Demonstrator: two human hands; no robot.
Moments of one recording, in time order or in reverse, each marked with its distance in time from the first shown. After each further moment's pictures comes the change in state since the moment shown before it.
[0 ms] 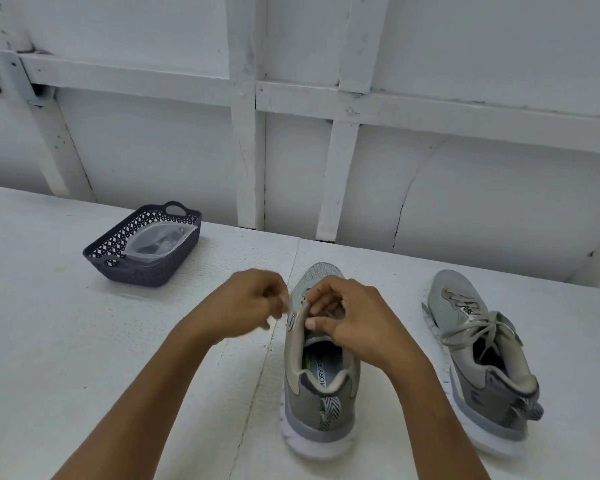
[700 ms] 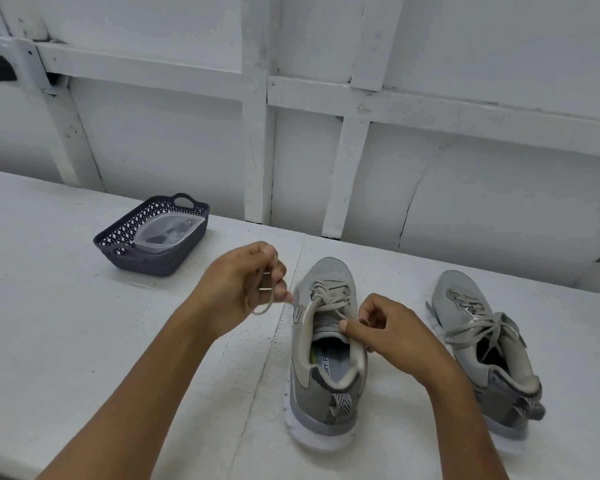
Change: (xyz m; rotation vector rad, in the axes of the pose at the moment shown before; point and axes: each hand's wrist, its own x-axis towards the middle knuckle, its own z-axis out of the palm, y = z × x) left_hand -0.005 0.000 -0.004 -1.082 -0.014 0.021; right_hand -0.018 0.045 -0.015 0.062 -0.007 0.202
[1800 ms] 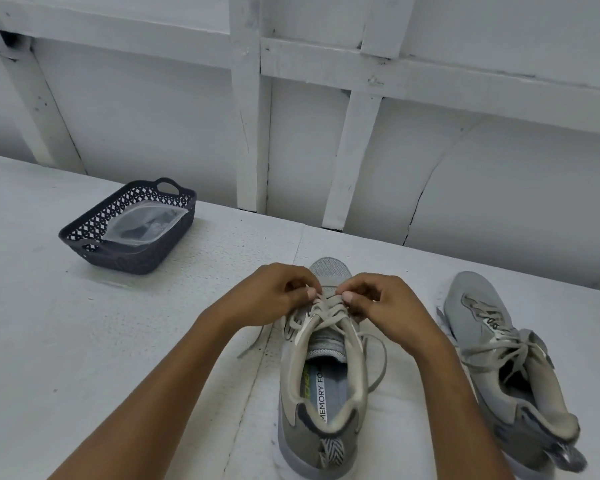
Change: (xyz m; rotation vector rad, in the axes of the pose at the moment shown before) left_hand 0.068 -0.043 -0.009 1.133 -0.132 0.049; right_hand 0.069 0.003 -0.004 0.069 0.004 -0.075
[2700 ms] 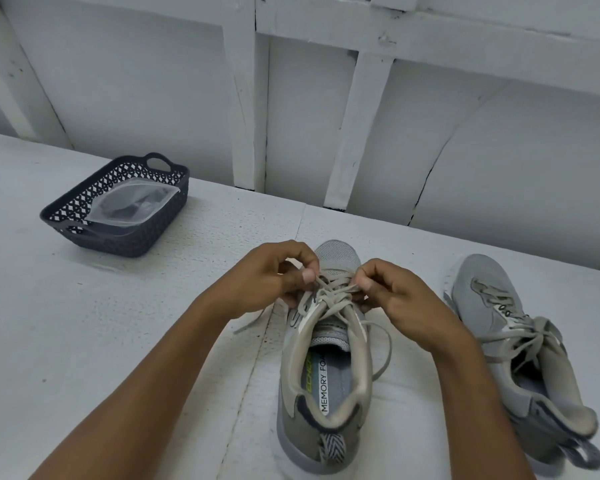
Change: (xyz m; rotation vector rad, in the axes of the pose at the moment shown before) left_hand -0.004 -0.007 0.003 -0.442 -0.012 0.016; right_hand -0.003 0.015 -0.004 0.103 -0.115 -0.004
